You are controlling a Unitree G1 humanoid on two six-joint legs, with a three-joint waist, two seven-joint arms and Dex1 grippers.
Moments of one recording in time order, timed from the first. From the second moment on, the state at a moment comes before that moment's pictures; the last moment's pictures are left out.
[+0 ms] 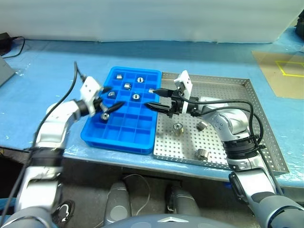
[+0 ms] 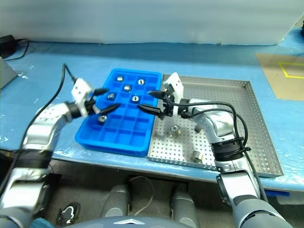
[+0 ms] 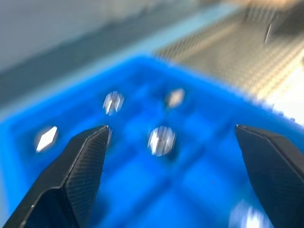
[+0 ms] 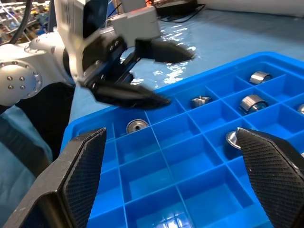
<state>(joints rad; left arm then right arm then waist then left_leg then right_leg) -0.66 0.42 0.06 0.21 -0.26 0.27 -0.84 -0.64 -0.38 0.10 -0.05 0.51 0.72 0.82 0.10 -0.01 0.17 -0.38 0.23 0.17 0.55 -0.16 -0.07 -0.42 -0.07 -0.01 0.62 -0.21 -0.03</state>
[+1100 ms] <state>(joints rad) -1.17 0.13 -0.33 1.24 0.12 -0.33 -1.36 0.05 -0.50 -0.36 -0.84 0.83 0.99 0.30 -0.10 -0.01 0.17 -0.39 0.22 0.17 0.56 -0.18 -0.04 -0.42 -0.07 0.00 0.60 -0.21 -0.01</state>
